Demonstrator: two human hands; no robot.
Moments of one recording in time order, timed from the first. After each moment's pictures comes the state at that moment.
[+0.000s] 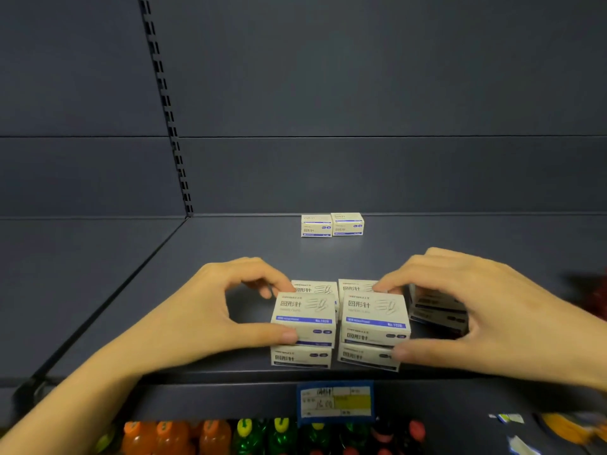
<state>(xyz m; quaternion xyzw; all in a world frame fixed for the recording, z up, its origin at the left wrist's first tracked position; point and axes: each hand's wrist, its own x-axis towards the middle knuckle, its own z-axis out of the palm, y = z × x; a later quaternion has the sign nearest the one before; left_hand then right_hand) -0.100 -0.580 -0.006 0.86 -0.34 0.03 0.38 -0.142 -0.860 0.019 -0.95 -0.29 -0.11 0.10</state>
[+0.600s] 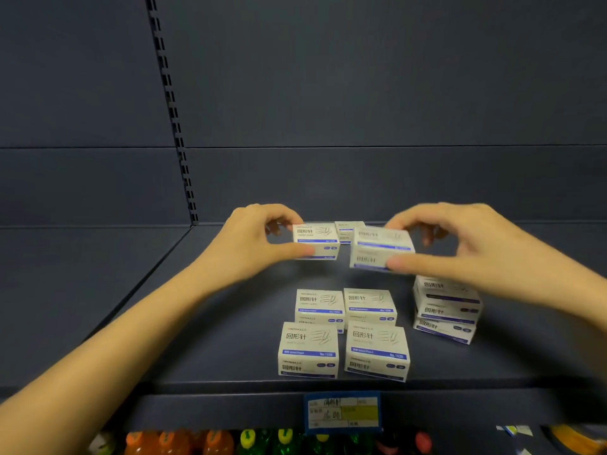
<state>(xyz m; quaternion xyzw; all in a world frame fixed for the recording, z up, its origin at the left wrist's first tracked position) -0.034 -0.609 0.017 0.88 -0.27 0.18 0.35 -0.107 -0.859 0.048 -0.93 -0.24 -0.16 0.22</state>
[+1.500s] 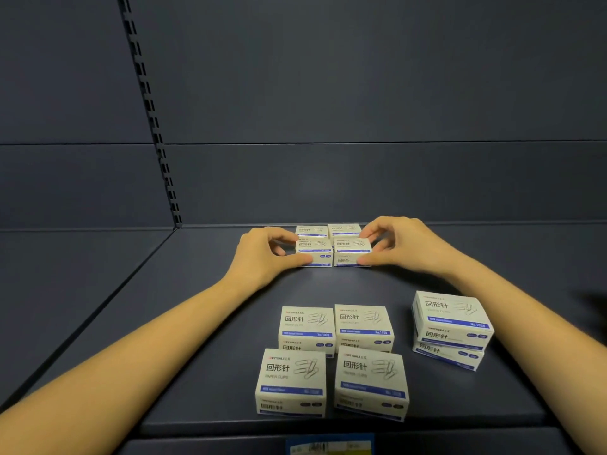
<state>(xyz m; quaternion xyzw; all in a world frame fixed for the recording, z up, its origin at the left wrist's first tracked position) 0.044 -0.636 -0.037 0.88 -0.14 0.15 0.43 0.030 -0.875 -0.012 -0.93 -0.13 -0.06 0.34</state>
